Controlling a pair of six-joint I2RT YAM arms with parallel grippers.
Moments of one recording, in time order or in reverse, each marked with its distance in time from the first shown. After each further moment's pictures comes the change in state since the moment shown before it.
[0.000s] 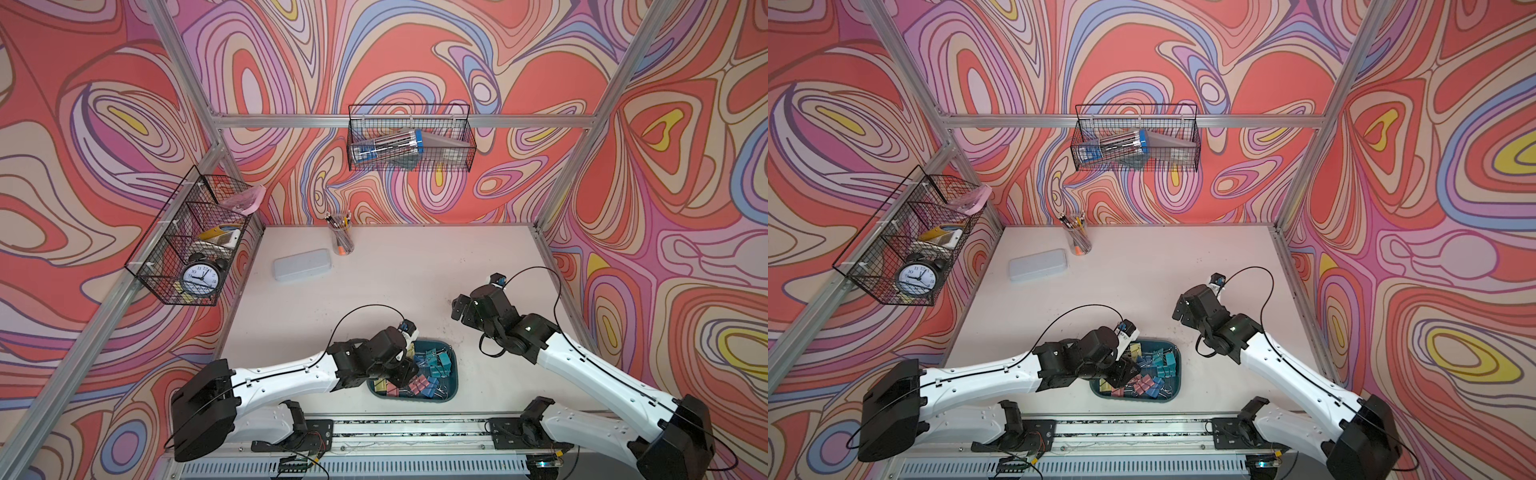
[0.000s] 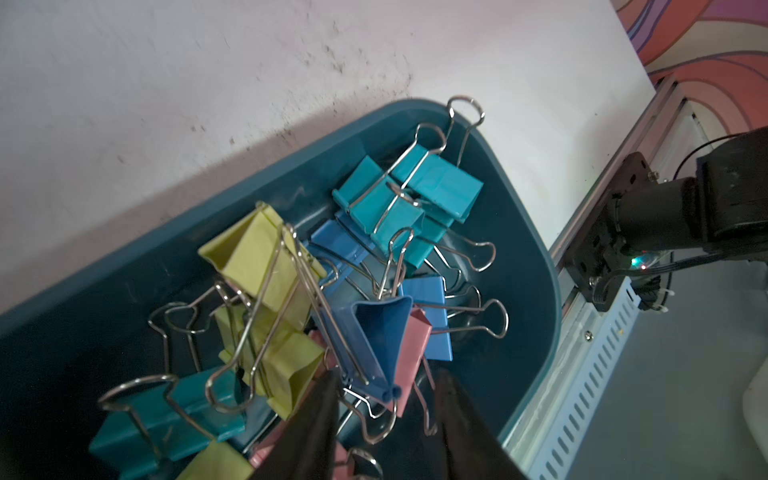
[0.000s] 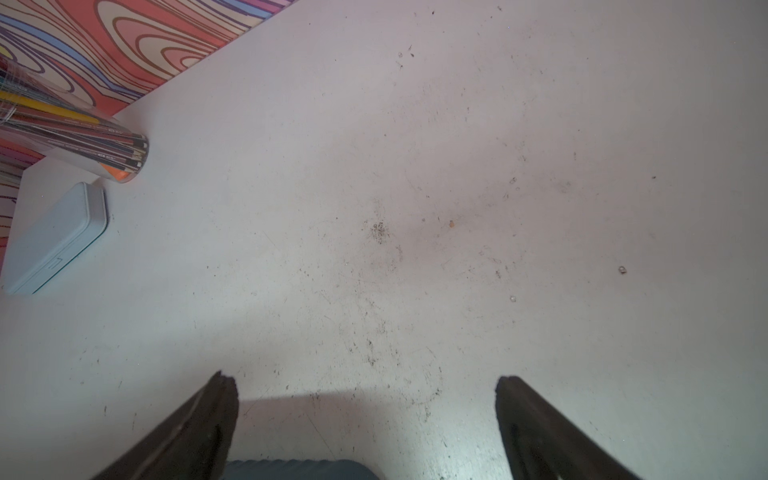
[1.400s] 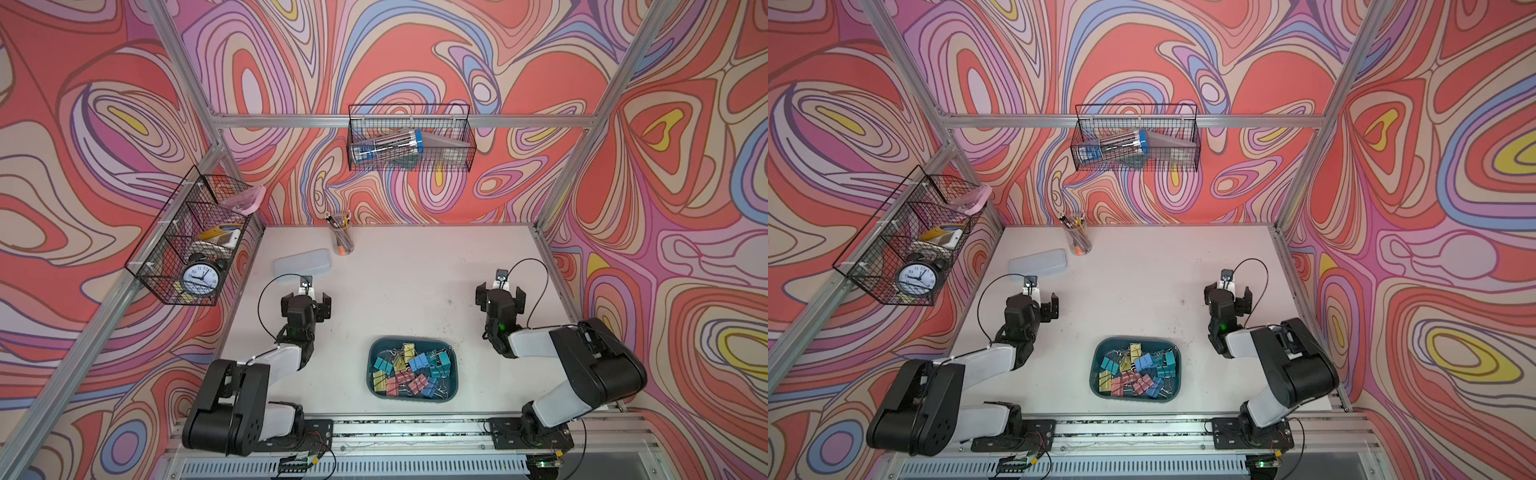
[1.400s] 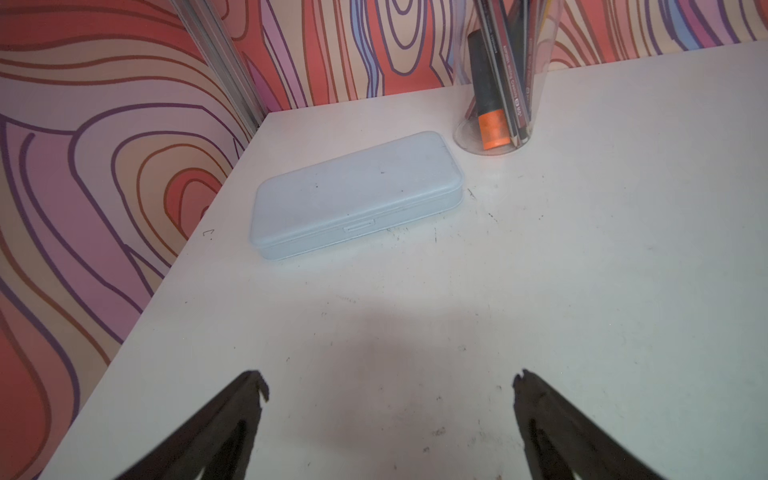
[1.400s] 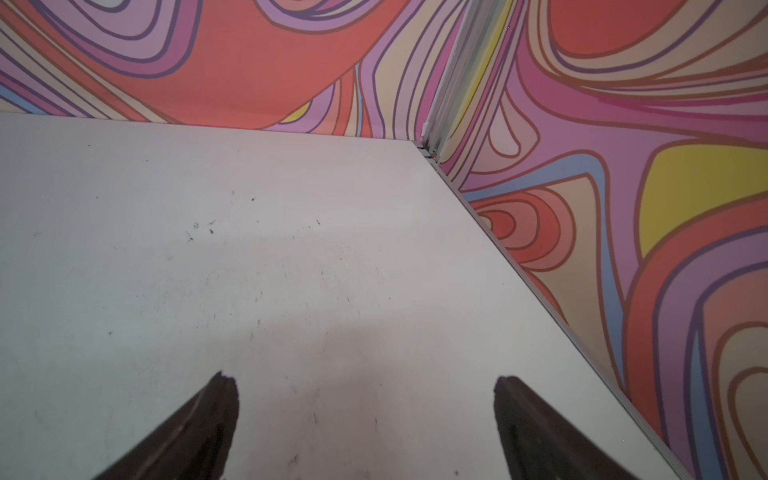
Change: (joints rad) left arm 1.003 0.156 -0.335 0.887 -0.296 0.591; right arm -0.360 0.532 -0.362 1.383 0.273 -0.868
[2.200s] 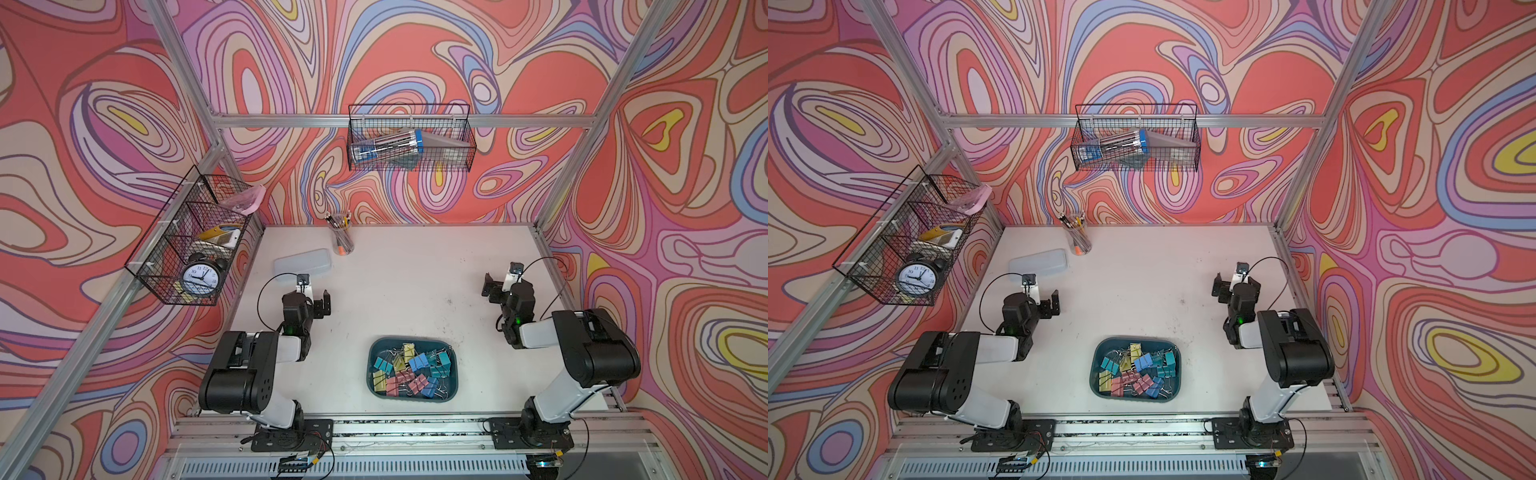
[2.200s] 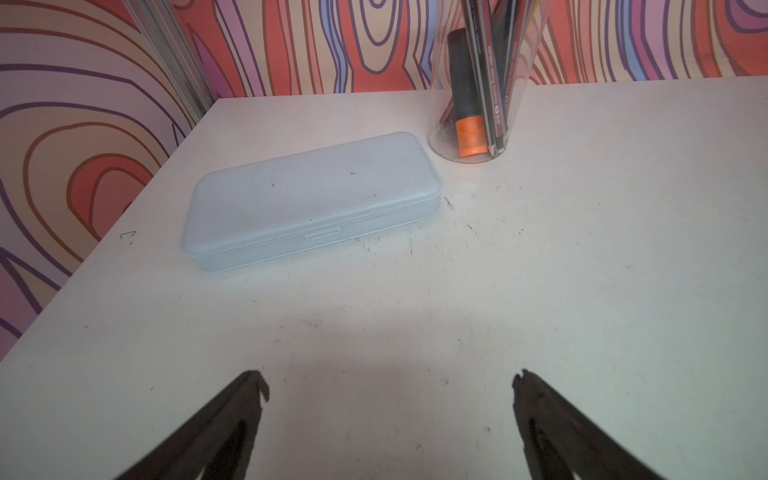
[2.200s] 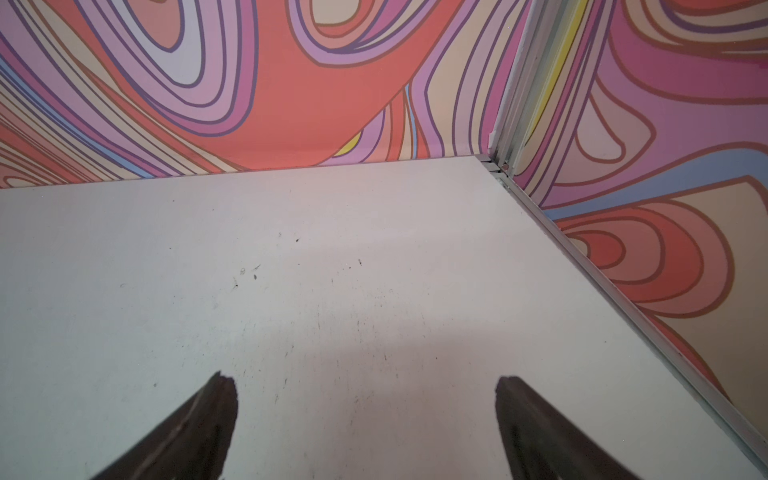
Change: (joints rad) left arm 0.060 0.166 0.011 0.171 0.165 -0.042; right arm -0.235 0.077 0.006 0.151 -0.447 0.061
